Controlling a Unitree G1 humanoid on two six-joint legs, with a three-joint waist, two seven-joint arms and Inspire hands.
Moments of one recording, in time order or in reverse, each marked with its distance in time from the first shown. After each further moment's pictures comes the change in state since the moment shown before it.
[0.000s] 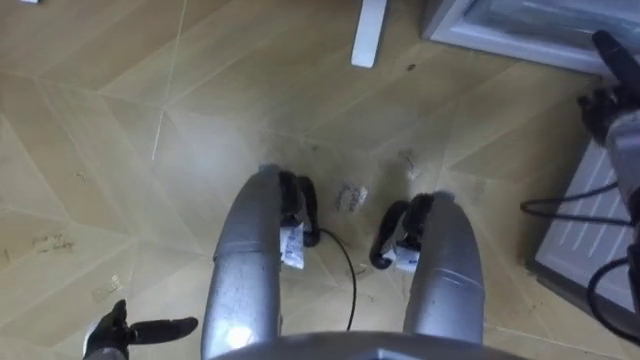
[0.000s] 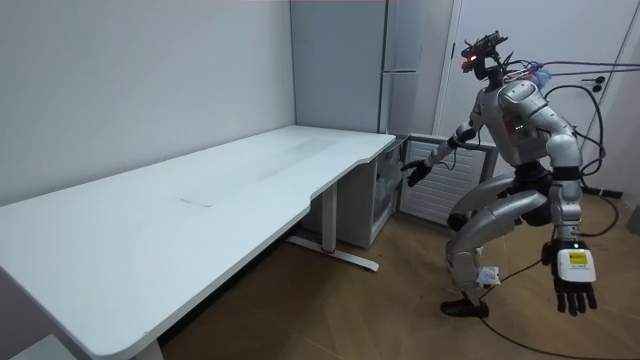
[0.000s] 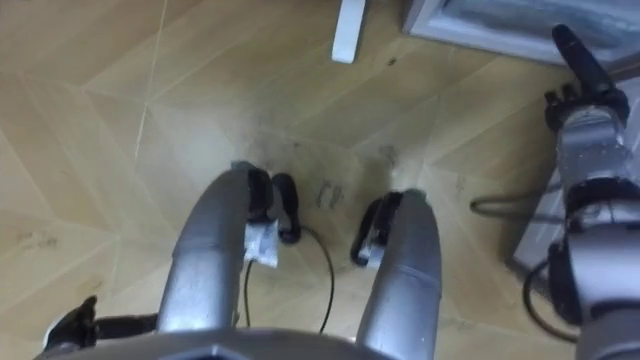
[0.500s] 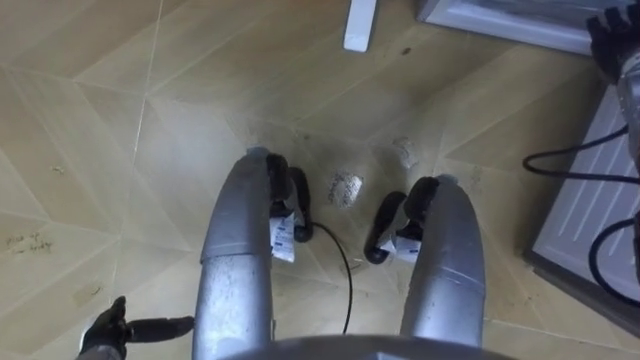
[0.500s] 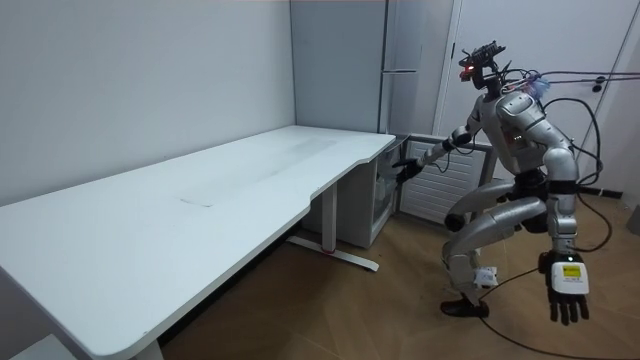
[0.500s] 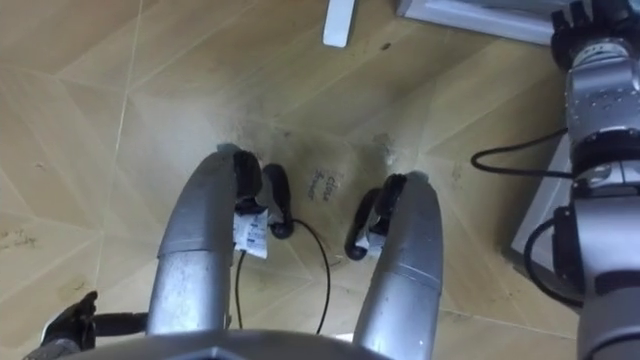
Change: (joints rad) left arm -0.013 0.036 -0.006 -0.002 0.002 0.006 -0.070; right arm -0.075 -0.001 0.002 -0.012 -0.002 0.000 0.066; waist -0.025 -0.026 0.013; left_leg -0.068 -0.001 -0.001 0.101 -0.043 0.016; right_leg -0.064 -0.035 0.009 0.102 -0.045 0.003
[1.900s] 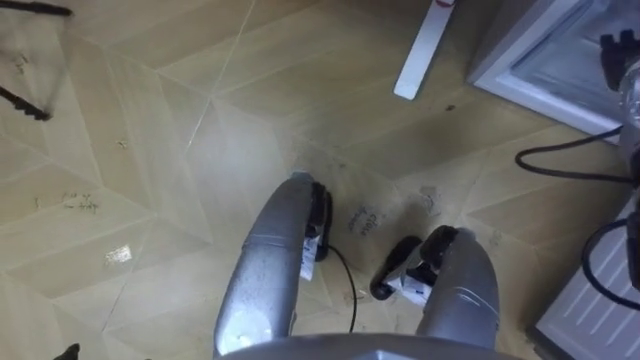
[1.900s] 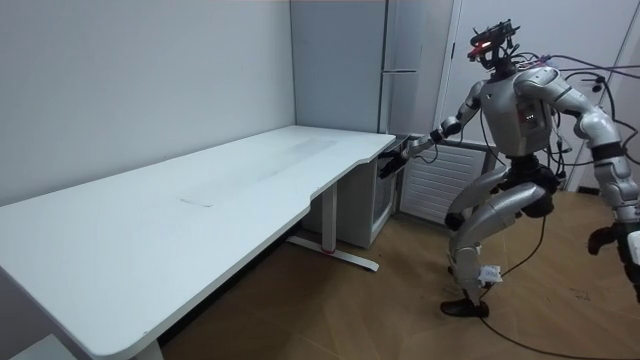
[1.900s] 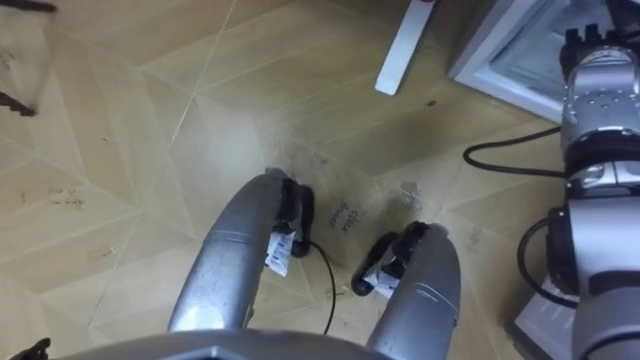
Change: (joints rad) left arm 0.100 0.064 0.100 0.090 0.052 -0.027 -0.063; right arm 0.003 0.025 -0.032 -0.008 0.139 -0.111 -0.150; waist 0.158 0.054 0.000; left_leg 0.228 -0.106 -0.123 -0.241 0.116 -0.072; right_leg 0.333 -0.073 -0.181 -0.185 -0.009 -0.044
